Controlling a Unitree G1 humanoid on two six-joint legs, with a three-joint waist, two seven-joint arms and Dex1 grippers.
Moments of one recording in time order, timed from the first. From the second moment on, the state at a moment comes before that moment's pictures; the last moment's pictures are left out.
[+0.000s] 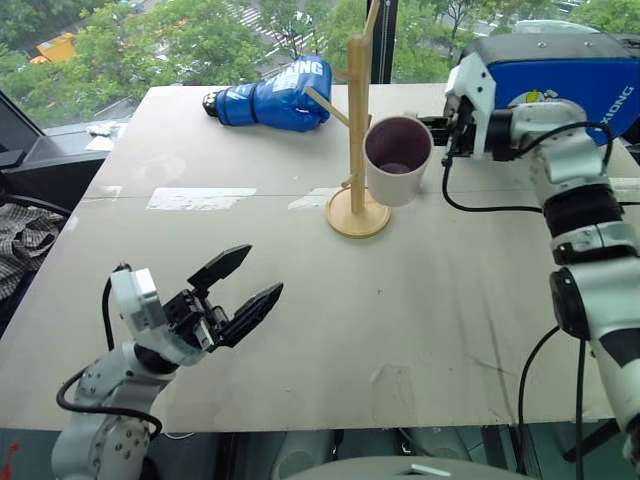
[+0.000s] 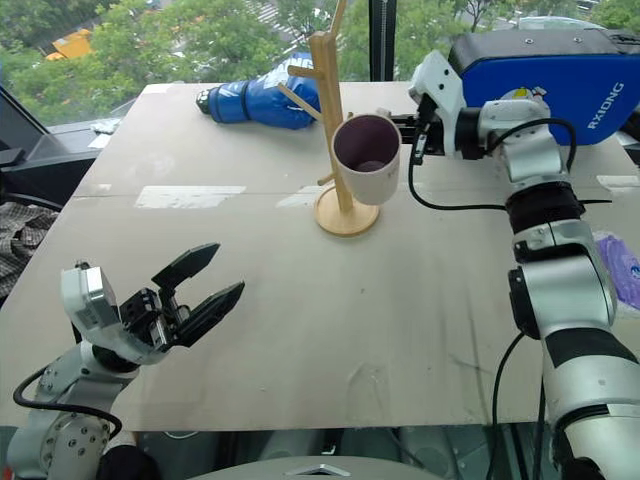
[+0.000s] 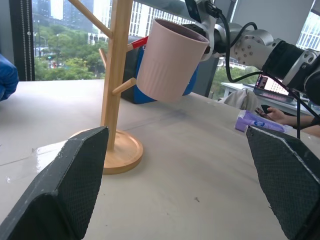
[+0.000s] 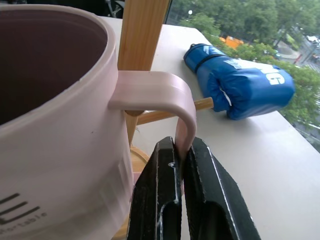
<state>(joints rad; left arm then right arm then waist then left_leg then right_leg) 0.31 0.45 0.36 -0.51 -0.83 0.15 -0.94 -1.24 -0.46 0.15 0.83 0.16 0.04 1.22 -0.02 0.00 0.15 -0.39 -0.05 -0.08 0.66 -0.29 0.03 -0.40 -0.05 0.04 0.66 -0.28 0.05</state>
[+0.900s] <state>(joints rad) 0.17 0.52 0.23 -0.50 -0.75 0.22 -0.83 -0.35 -0.72 -0.22 -0.05 0.36 0.37 1.03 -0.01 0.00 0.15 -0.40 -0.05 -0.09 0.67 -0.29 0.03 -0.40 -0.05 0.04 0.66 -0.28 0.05</state>
